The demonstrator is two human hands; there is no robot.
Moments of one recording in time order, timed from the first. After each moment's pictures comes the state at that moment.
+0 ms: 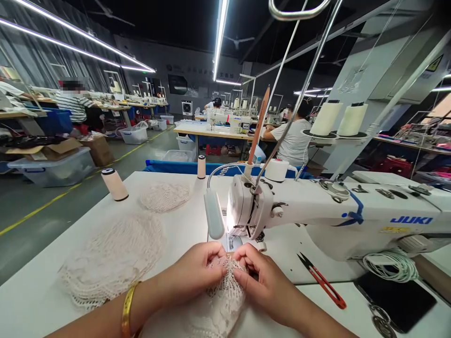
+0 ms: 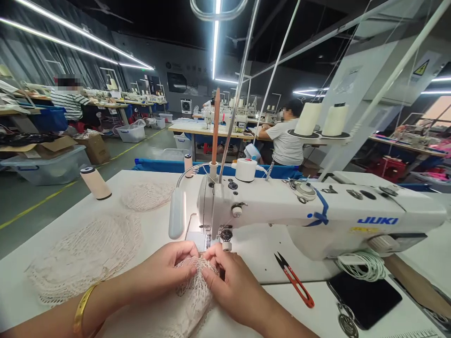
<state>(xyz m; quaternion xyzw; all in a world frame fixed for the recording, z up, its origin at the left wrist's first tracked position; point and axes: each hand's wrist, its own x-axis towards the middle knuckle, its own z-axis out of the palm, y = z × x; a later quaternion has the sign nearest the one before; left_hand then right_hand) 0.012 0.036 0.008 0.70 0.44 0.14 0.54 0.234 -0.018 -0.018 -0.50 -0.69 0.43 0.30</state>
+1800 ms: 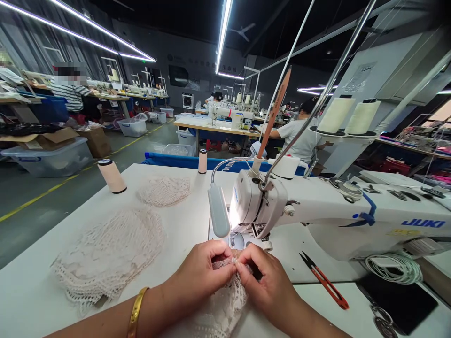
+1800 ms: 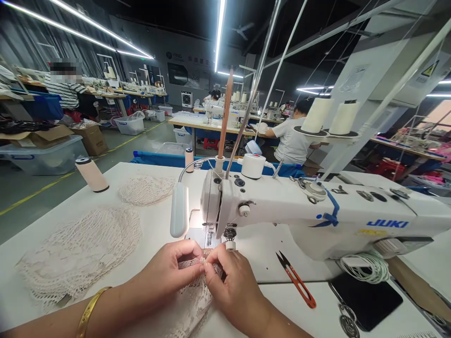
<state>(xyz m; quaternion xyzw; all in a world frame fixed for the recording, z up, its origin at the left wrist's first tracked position) 0.025 0.022 -0.006 0.71 0.43 0.25 0.50 0.225 -0.020 -0.033 -0.46 -0.77 0.16 0.41</state>
